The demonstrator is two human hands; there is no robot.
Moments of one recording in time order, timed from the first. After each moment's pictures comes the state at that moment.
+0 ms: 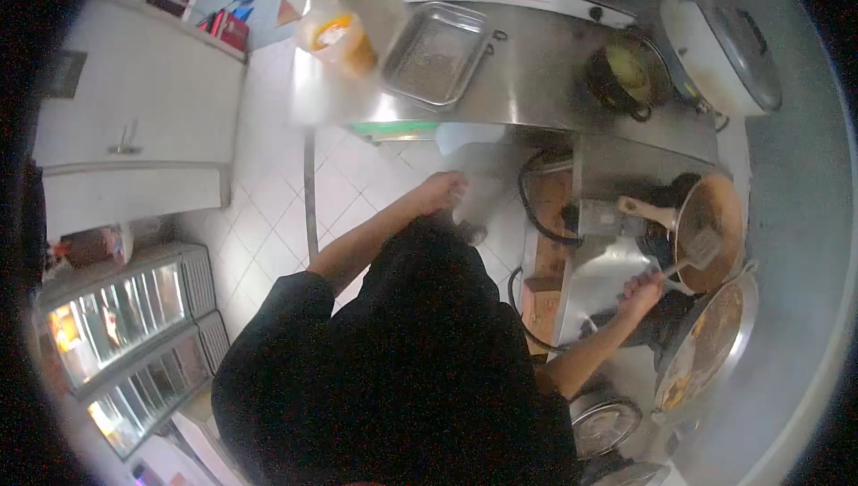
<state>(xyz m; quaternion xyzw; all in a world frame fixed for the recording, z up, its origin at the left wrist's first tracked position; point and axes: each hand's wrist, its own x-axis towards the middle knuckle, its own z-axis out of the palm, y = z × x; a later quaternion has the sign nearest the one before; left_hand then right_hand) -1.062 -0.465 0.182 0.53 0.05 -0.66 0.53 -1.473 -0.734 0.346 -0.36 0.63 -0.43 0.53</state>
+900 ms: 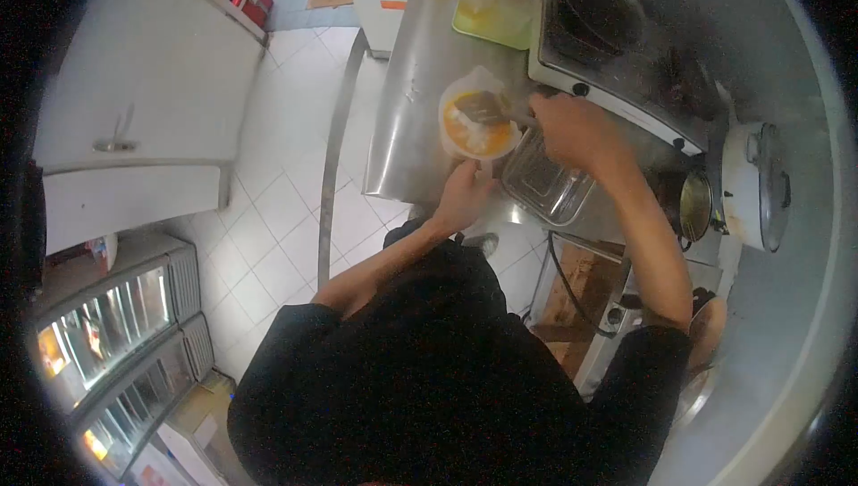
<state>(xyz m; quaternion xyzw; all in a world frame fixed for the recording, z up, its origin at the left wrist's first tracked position) -0.775 -0.376 0.285 0.76 -0.24 -0.09 0.60 -0.739 -0.558 0.526 -0.98 0.01 0.21 0.05</state>
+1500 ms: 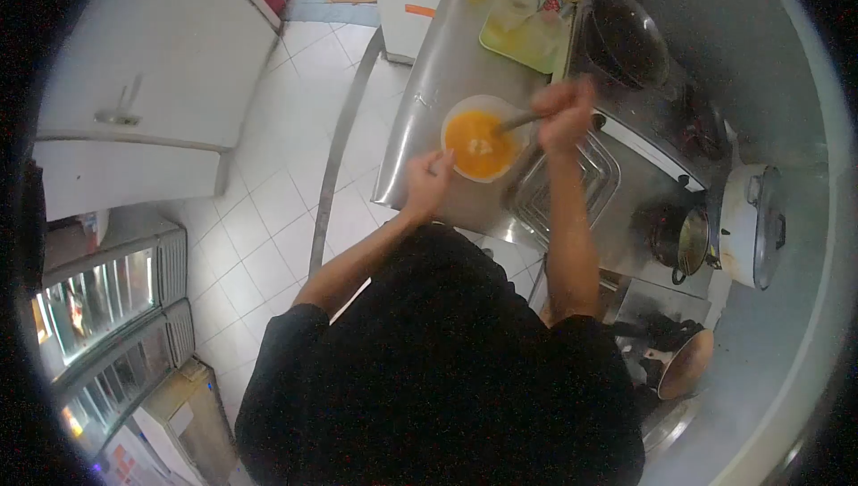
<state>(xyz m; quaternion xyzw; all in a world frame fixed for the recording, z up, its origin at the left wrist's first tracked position) -0.696 -0.325 0.294 0.72 -0.10 0.00 0.68 -0.662 -0.551 0.406 -0.50 0.07 -0.18 0.85</state>
